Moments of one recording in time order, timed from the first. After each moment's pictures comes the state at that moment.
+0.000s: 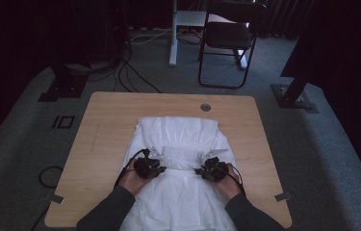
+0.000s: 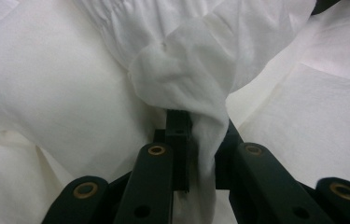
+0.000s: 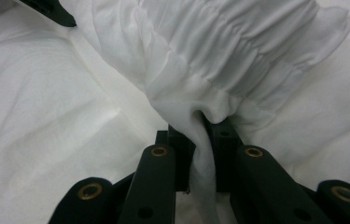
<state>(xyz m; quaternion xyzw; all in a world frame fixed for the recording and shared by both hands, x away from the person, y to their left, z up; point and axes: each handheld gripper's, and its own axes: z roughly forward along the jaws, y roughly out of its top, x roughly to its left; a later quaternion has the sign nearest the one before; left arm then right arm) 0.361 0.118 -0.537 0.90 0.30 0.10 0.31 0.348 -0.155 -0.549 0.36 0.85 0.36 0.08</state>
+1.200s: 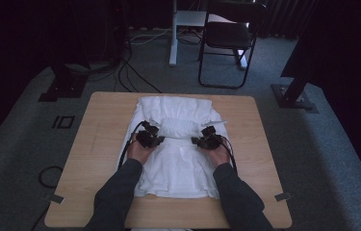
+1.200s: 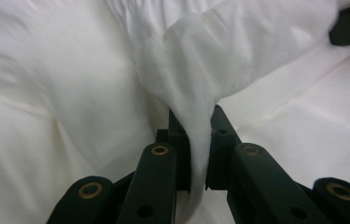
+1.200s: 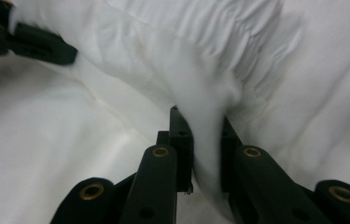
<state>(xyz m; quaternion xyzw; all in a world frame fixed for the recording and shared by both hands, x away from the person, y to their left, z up) 0.448 0.120 -0.513 0.84 0.40 0.15 0.34 0.451 -0.147 -0.533 0.44 0.79 0.41 0.09</state>
